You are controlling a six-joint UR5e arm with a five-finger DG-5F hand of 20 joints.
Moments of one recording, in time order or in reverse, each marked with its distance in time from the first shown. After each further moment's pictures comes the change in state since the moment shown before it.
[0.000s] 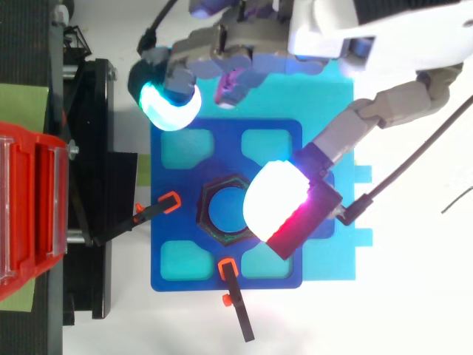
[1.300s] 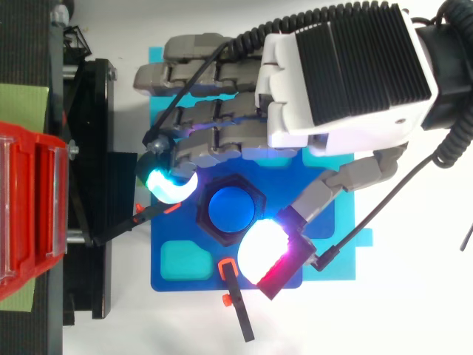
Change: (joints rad) arm 0.048 -0.001 -0.190 0.160 0.027 0.060
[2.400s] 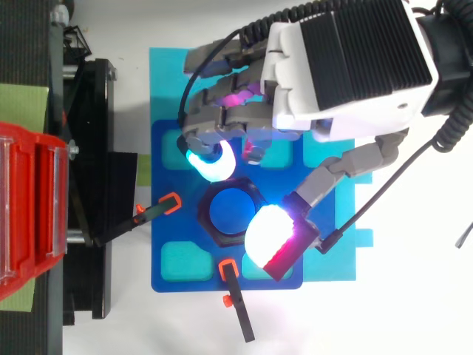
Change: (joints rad) arm -0.020 0.001 -0.023 0.036 -0.026 0.000
